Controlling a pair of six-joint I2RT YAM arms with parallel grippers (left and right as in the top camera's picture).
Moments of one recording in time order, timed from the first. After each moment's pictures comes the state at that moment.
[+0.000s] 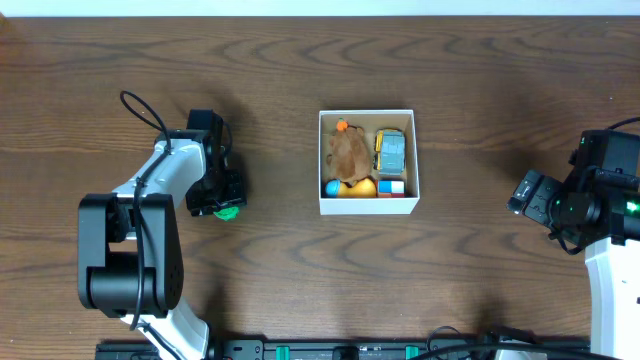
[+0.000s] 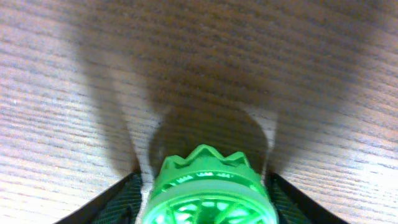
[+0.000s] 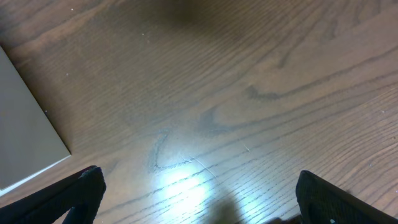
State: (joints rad) left arm -0.03 1.85 1.08 -0.85 0.05 -0.26; right arm -0.22 1.15 1.12 -1.19 0.10 0.33
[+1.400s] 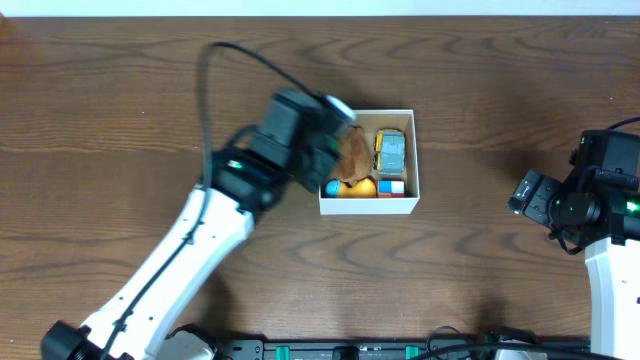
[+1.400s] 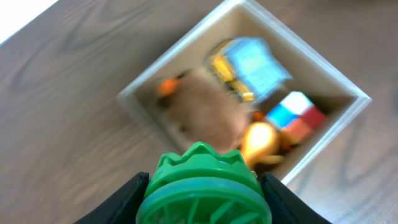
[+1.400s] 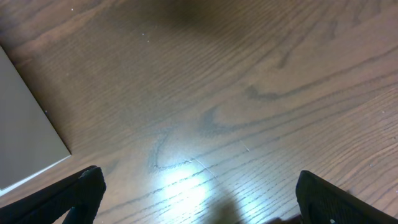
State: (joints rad) left arm -0.59 1.43 1.26 -0.69 0.07 0.19; right arm -0.22 1.15 1.12 -1.19 0.10 0.33
